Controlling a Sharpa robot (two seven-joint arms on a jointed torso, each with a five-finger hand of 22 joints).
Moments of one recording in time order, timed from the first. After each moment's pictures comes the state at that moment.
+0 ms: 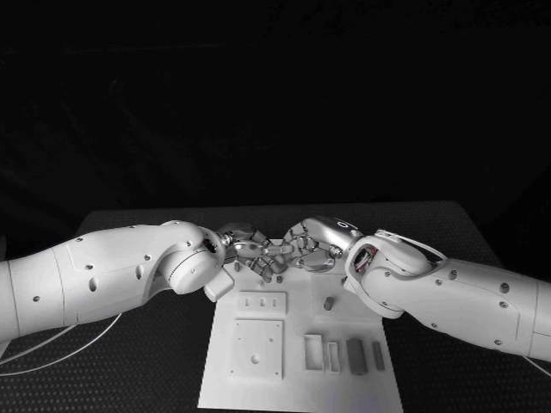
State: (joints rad) left arm 1.34 -0.71 -0.19 1.44 -0.39 -0.13 -0.19; left_hand 1.26 -0.03 0.03 0.29 0.05 0.91 0.15 0.34 0.41 1.26 0.07 0.16 0.25 1.13 0.03 0.34 0.90 0.03 1.07 -0.07 0.19 0.82; right arm 1.22 -0.61 -0.11 1.45 -1.41 -0.40 -0.09; right_hand 1.07 -0.05 0.69 -0.29 0.05 0.96 0.07 0.32 0.56 1.07 -0.01 1.13 0.99 1.13 -0.11 1.52 0.86 0.25 1.07 -0.01 0.99 1.31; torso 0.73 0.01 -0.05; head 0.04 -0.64
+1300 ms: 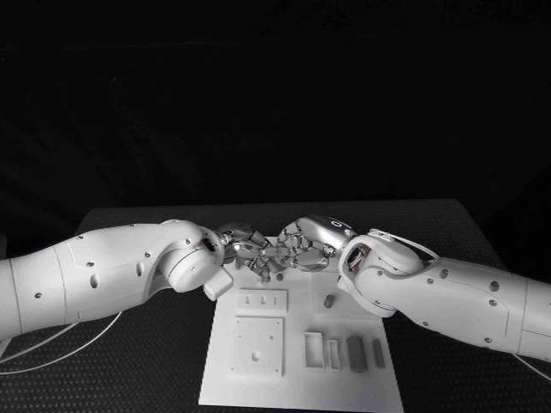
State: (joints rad) left arm 1.34 -0.71 -0.19 1.43 -0.37 -0.11 -0.19; left_hand 1.38 0.05 -0.01 0.29 0.05 0.99 0.11 0.37 0.44 1.32 0.04 0.22 0.35 1.17 0.01 0.41 0.99 0.03 1.08 -0.09 0.21 0.88; right arm 1.21 -0.58 -0.10 1.44 -1.41 -0.40 -0.09; right_hand 1.08 -0.06 0.68 -0.29 0.05 0.97 0.07 0.33 0.57 1.06 -0.01 1.13 0.99 1.13 -0.11 1.52 0.85 0.25 1.07 -0.01 0.99 1.31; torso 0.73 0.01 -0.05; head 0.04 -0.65
